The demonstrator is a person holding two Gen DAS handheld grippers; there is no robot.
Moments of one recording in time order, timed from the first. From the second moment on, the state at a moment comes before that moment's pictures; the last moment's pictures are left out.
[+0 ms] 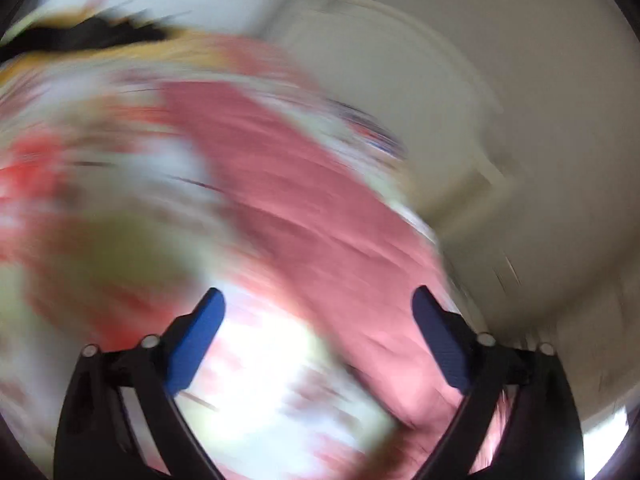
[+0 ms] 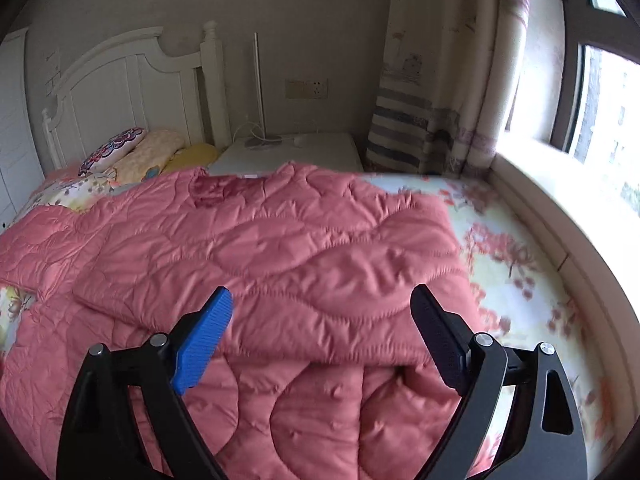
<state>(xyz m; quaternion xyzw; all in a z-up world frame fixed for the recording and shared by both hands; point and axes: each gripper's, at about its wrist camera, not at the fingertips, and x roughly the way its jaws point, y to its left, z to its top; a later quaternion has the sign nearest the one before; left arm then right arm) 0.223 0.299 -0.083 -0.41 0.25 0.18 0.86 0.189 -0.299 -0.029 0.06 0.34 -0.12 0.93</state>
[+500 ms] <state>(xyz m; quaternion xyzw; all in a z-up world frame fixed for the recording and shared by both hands) 0.285 0.185 0.023 -0.36 0.16 0.00 0.92 0.161 -0.324 -0.046 0.17 0.31 -0.10 0.93</state>
